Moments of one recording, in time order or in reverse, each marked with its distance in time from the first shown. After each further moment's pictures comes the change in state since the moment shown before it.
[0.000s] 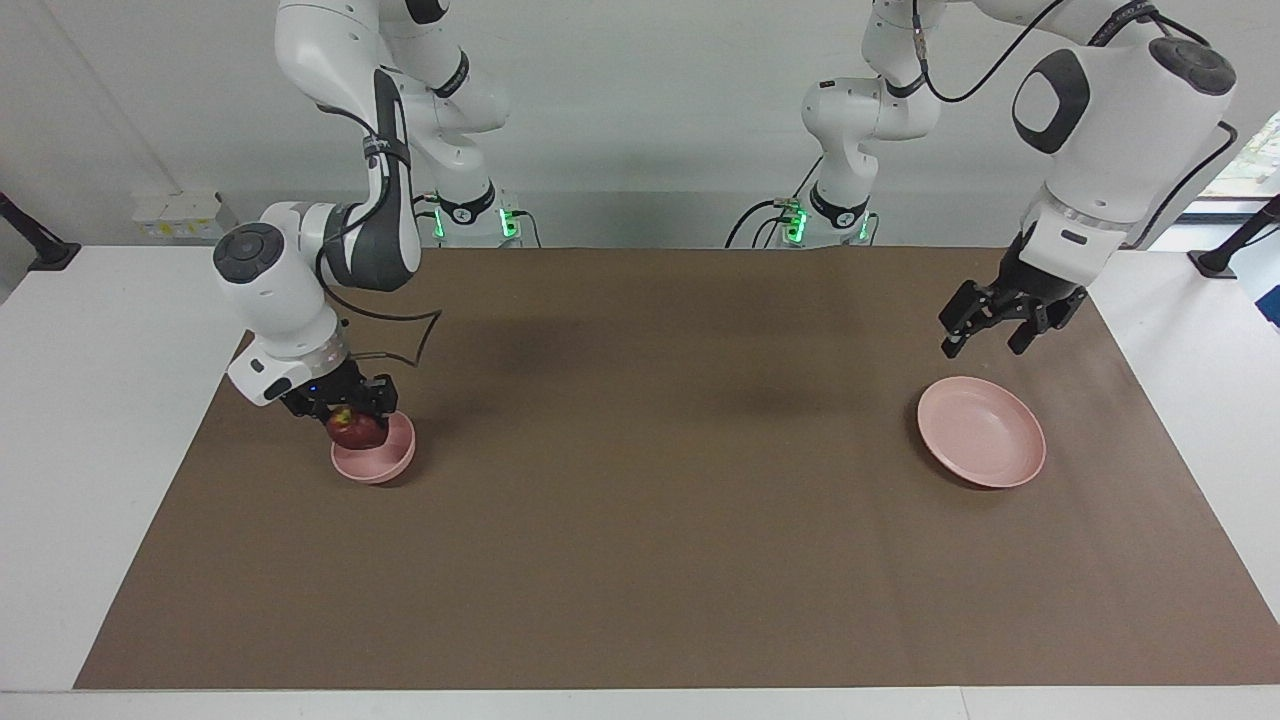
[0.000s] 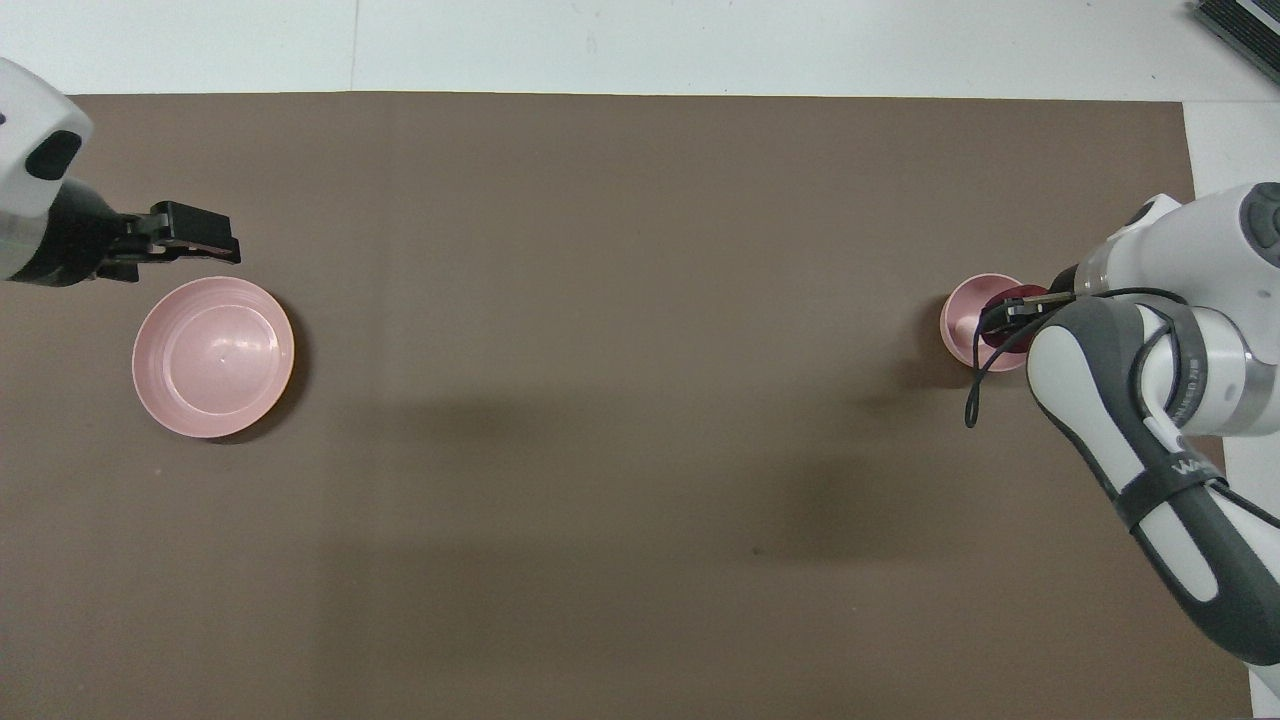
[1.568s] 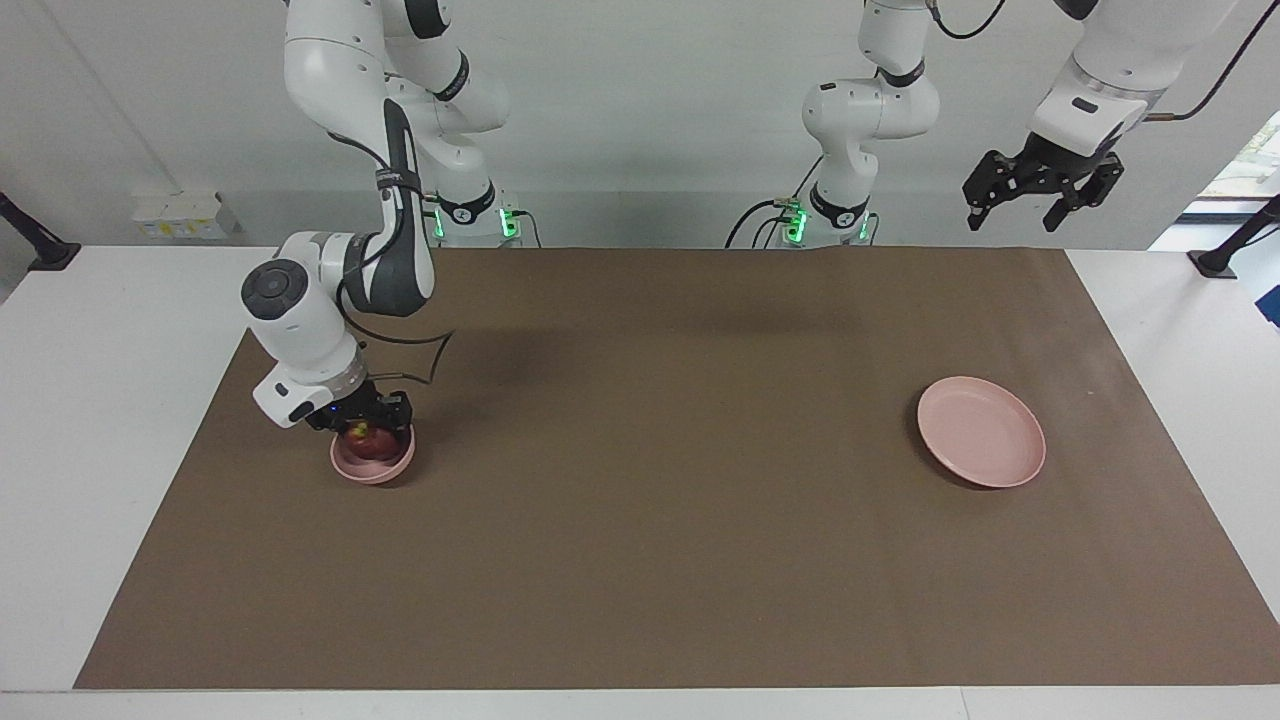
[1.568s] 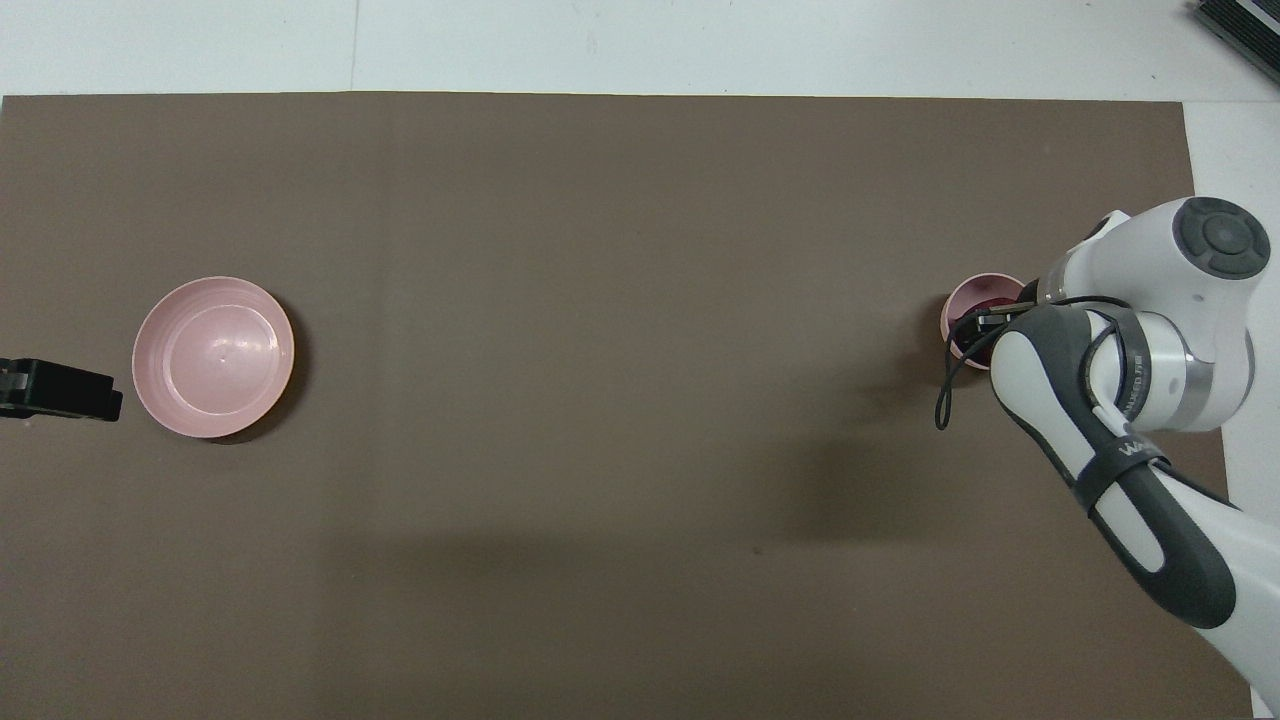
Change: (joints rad) left arm 0.034 -0.181 -0.044 0.005 0.117 -0.366 0.183; right arm 0.015 0.065 0.001 -0.016 0.000 0.052 0.018
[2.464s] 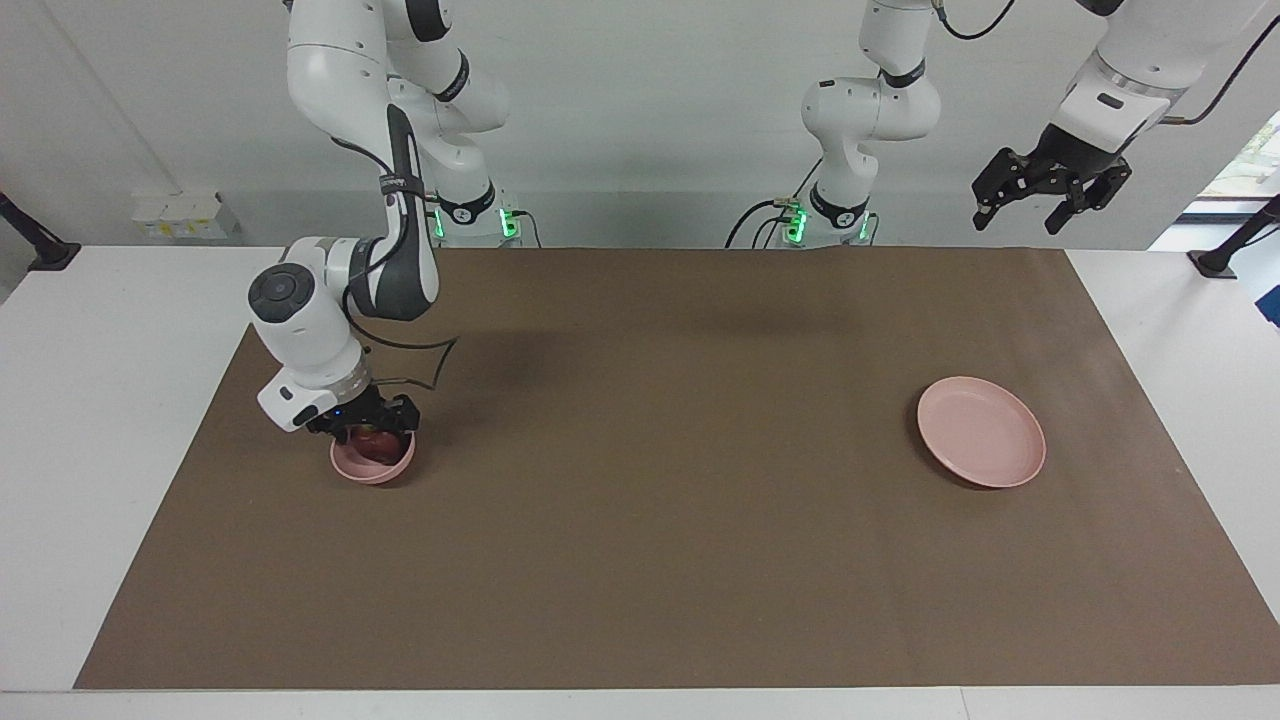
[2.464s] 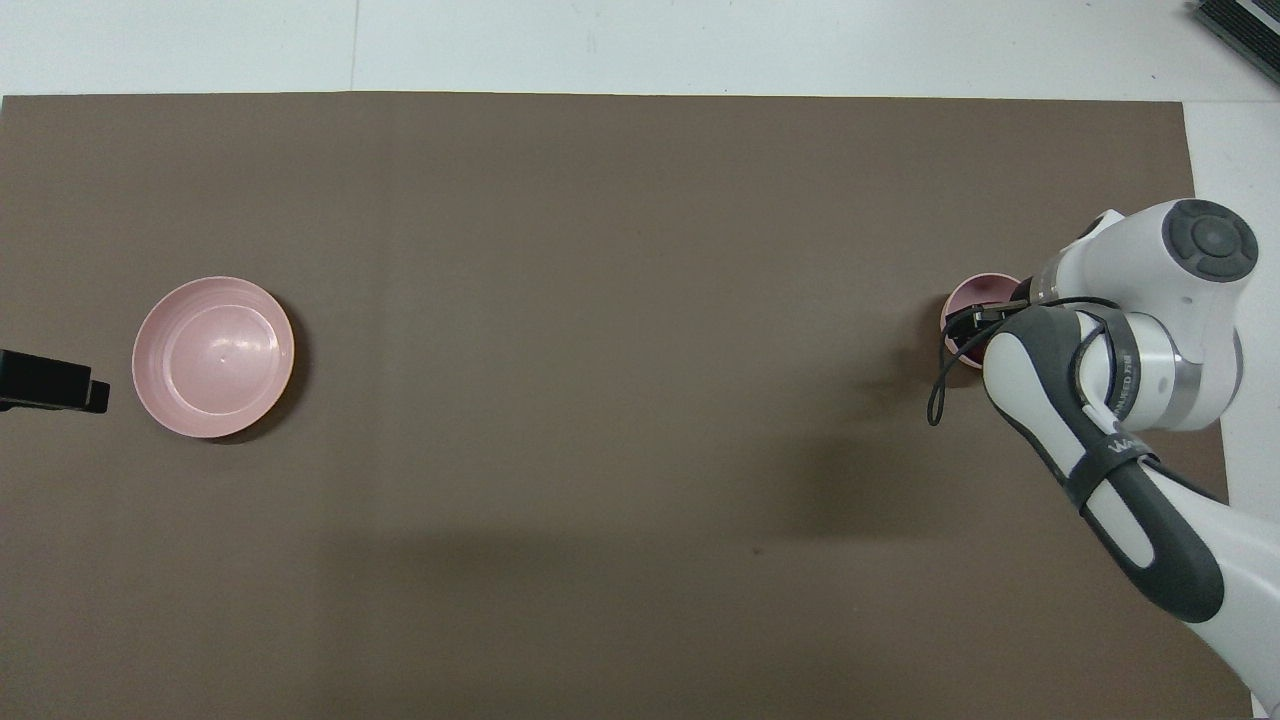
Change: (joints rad) left arm -0.087 0.000 0.140 0.000 -0.062 0.014 0.001; right arm 0.003 0.012 0.000 -0.001 0.000 0.025 0.010
